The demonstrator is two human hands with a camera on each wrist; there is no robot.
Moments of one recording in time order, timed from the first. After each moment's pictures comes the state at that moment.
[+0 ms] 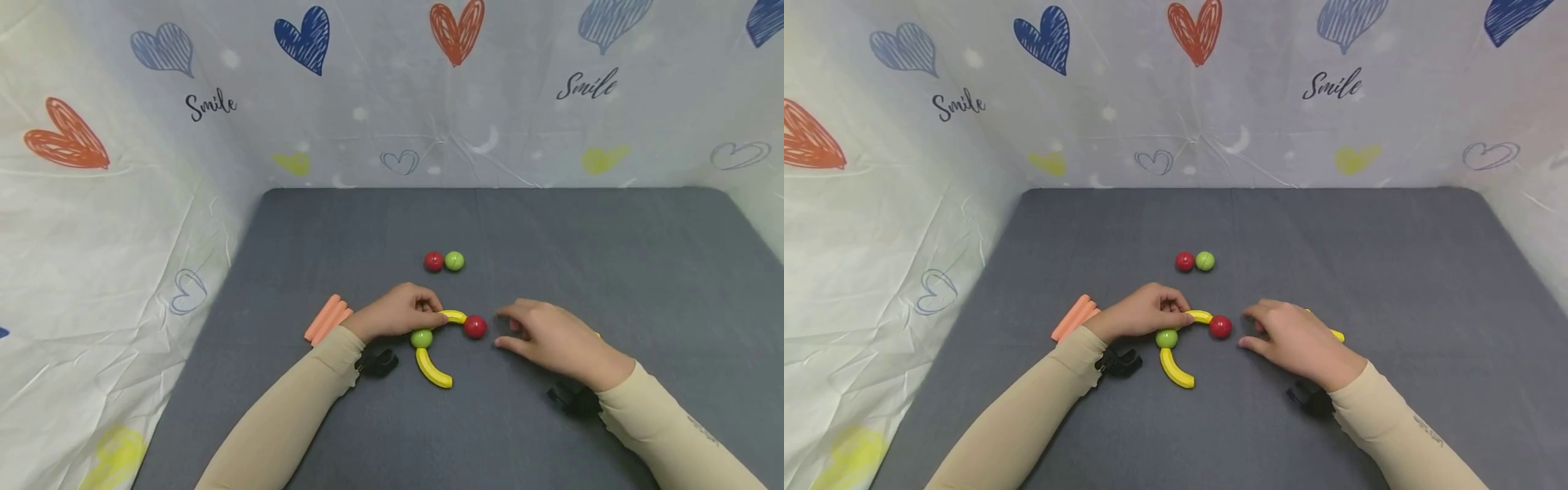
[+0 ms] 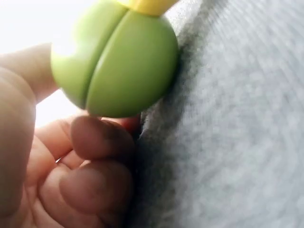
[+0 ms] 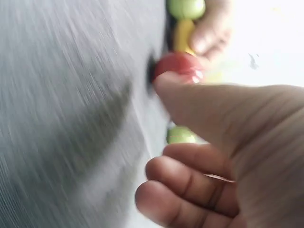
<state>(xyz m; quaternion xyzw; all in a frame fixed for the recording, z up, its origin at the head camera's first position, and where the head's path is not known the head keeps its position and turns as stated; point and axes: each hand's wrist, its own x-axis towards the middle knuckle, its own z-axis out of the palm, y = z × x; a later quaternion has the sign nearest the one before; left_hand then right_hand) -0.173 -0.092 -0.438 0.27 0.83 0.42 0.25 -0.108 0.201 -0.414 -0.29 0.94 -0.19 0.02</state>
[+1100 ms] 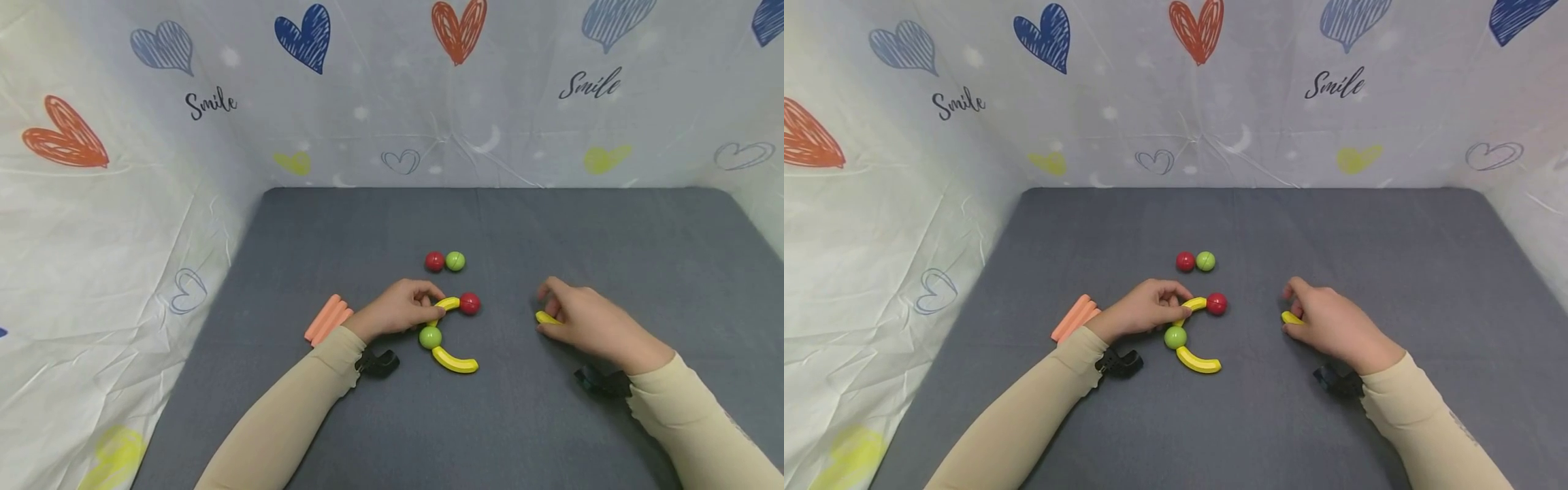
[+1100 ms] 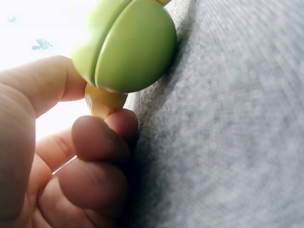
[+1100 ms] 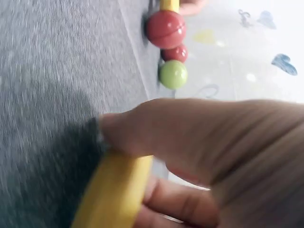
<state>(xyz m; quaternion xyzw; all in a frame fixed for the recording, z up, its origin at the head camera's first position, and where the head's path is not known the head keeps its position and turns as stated) -0.173 -0.091 -0.437 0.19 0.82 0.48 0.26 -0.126 0.247 -0.404 -0.21 0.95 -0.22 0.06</state>
